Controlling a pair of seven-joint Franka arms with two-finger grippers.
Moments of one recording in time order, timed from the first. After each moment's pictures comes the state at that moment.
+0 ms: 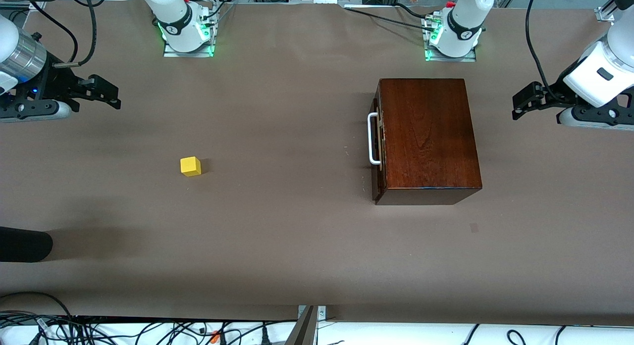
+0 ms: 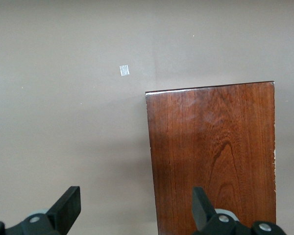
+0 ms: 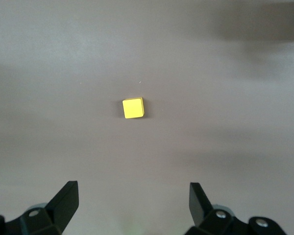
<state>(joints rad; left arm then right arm) -0.12 0.03 0.02 -1.58 -0.01 1.59 -0.04 0.06 -0.02 0.02 -1.67 0.03 1.60 0.01</state>
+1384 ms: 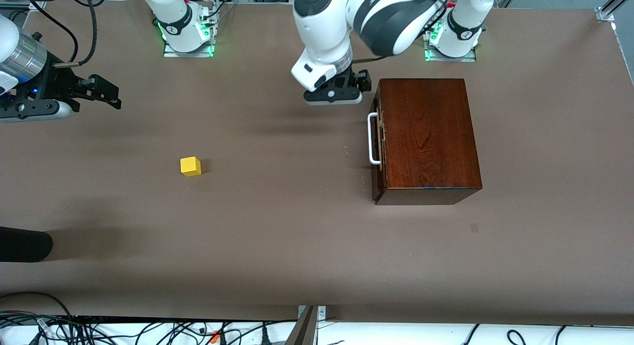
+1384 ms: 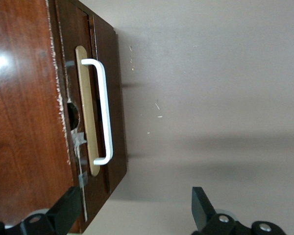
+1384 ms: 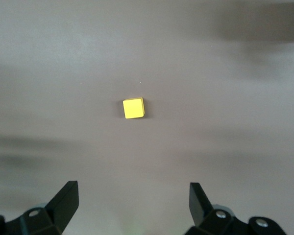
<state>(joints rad) -0.52 0.44 -0.41 -1.43 0.24 1.62 -0.91 0.06 -0.02 0.02 -1.67 0.03 1.60 0.01</state>
